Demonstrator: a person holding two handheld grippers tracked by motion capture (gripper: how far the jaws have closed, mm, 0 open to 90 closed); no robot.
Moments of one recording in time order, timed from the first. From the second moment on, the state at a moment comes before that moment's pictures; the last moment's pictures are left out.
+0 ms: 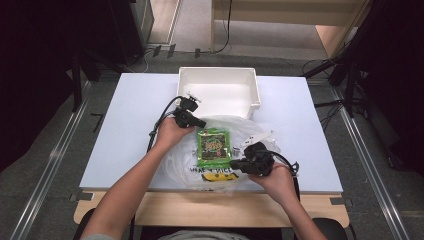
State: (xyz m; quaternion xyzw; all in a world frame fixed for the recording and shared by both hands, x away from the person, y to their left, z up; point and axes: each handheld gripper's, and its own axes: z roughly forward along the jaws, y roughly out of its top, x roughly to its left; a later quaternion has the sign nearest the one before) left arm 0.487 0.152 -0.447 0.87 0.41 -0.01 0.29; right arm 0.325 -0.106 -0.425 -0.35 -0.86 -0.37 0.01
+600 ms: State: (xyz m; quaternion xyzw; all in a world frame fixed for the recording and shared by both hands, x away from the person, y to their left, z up) left arm 0.480 0.153 -0.425 0.86 0.40 0.00 0.31; right arm 0.406 -0.089 -0.395 -0.37 -0.85 -0.37 -0.04
